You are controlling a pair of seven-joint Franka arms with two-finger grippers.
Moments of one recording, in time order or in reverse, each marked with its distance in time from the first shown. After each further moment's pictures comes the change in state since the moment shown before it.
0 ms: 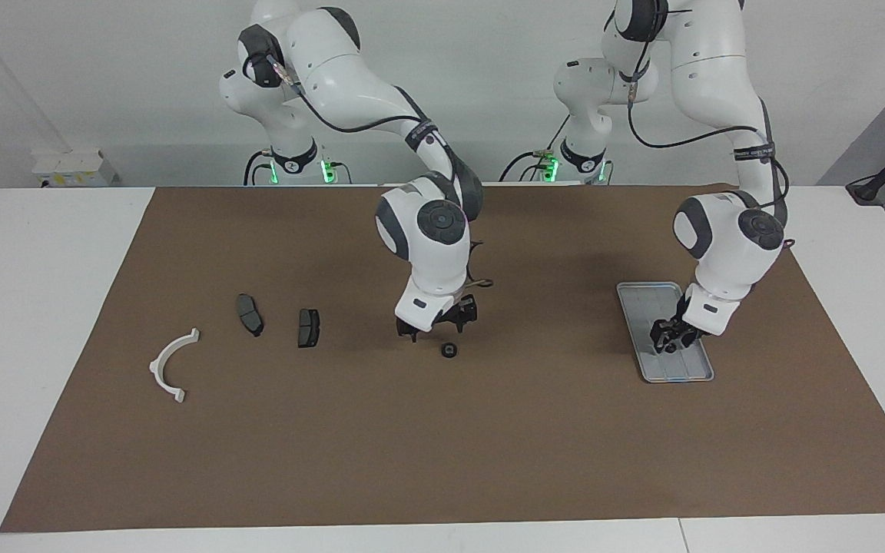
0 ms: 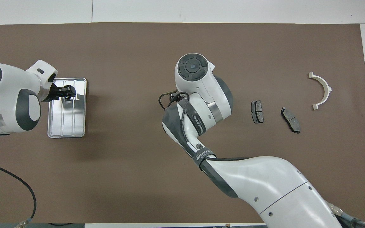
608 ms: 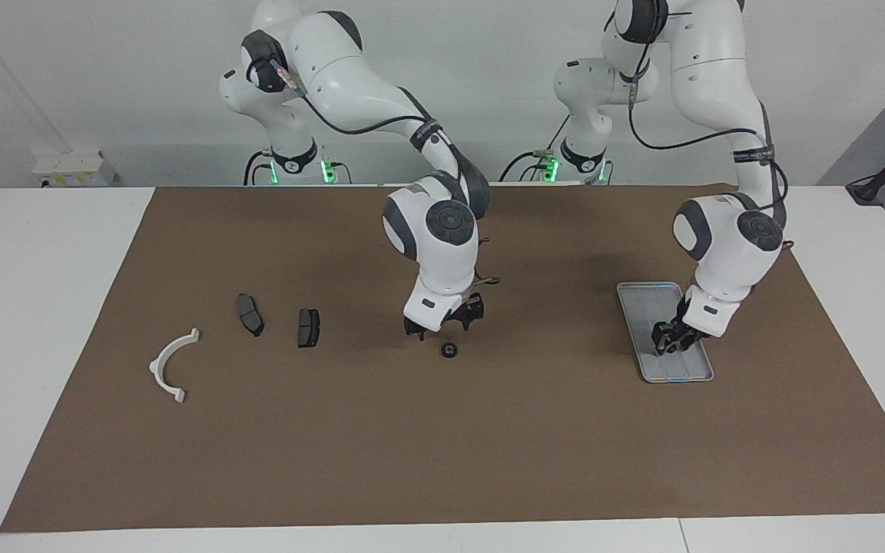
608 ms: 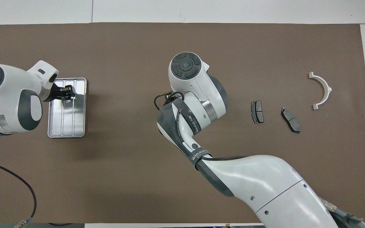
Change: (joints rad) left arm 0.000 0.004 0.001 -0.001 0.000 0.010 0.001; right arm -0.003 0.039 0.017 0.053 0.000 -0.008 -0.002
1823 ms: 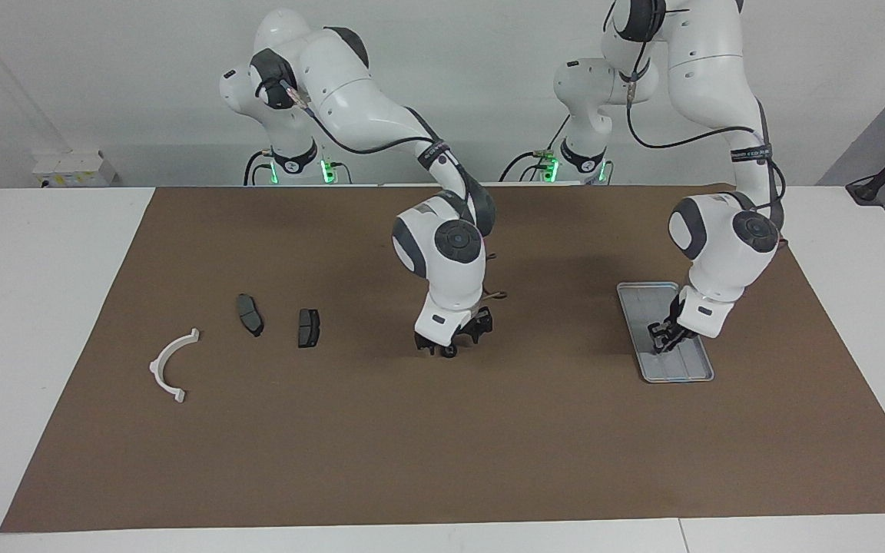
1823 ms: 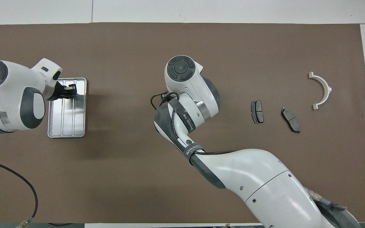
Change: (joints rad) left arm -0.023 -0.008 -0.026 0.039 -0.002 -0.072 -0.098; right arm 0.000 0.079 0.014 0.028 0.002 0.081 -0.001
